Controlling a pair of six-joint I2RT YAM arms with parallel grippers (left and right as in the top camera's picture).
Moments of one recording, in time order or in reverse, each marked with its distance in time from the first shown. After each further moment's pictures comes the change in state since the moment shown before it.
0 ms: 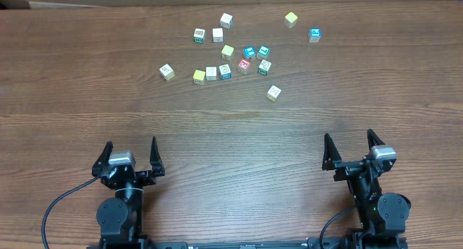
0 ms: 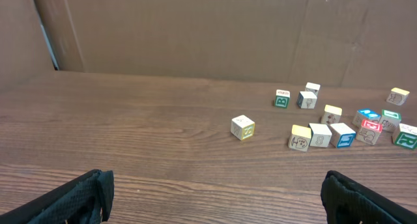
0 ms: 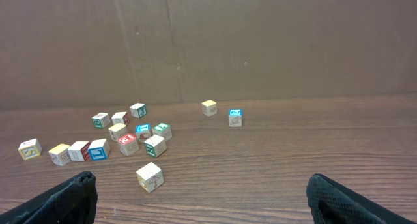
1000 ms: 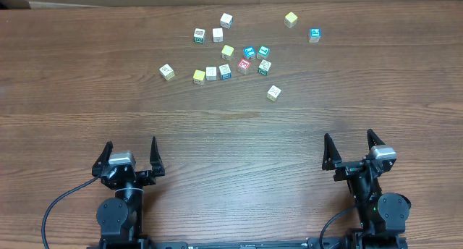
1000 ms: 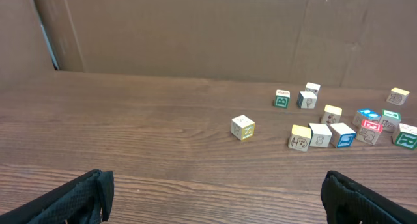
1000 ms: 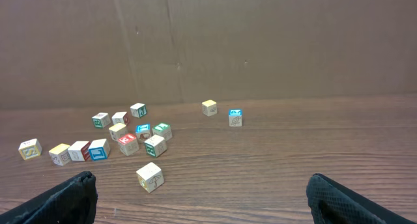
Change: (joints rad) left arm 0.000 0.000 0.000 0.000 0.000 0.000; right arm 0.000 0.000 0.000 0.000 0.000 0.000
